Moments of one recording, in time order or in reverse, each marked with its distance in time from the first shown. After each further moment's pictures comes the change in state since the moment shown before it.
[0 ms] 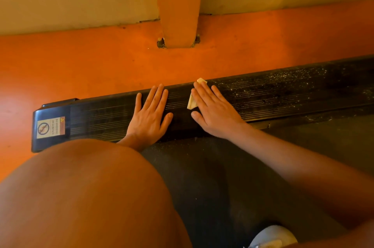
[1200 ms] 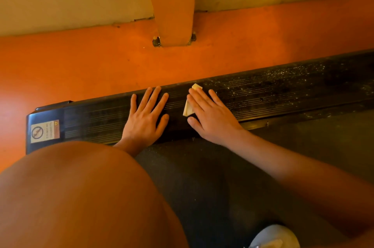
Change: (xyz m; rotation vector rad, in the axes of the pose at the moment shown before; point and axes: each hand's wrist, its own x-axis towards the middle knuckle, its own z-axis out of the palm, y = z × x) left_hand -0.003 -0.001 0.002 -0.002 0.043 0.040; right_hand -0.012 -0.008 0.004 0.017 0.038 -0.014
